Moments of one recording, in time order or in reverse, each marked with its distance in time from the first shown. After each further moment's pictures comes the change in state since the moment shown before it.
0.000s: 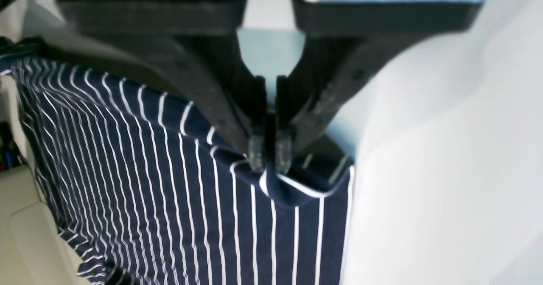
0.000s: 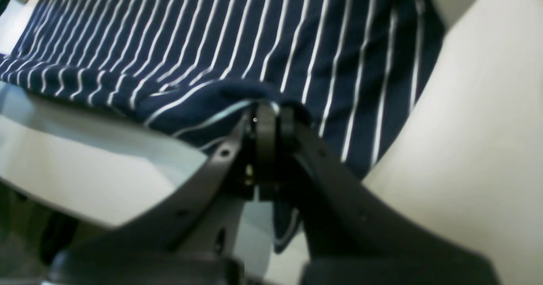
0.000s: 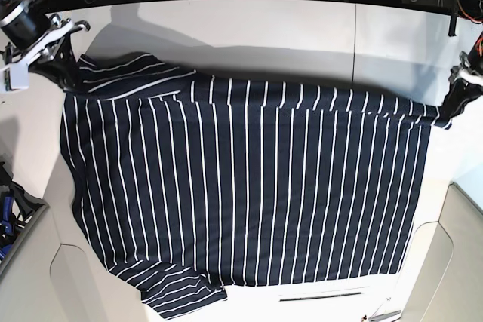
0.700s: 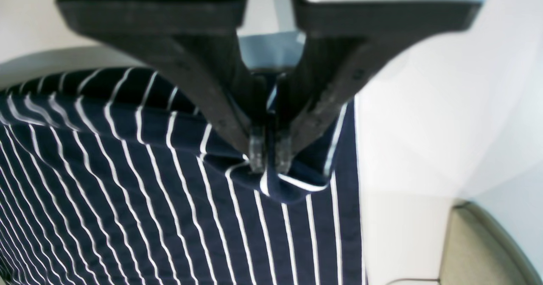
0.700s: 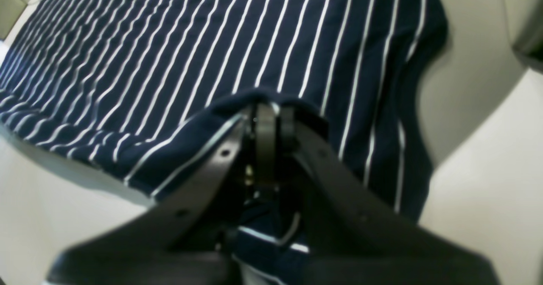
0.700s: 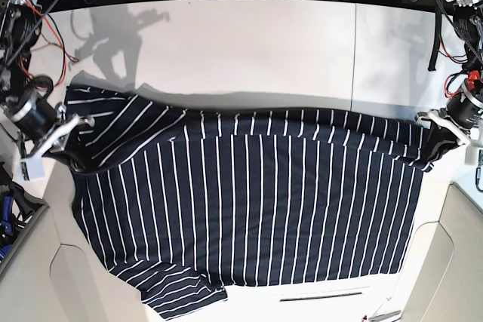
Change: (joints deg) left arm -13.4 0.1 12.3 -0.7 26.3 0.1 -11.5; right arm 29.5 5.1 -13.0 -24.2 -7.9 0.3 1.0
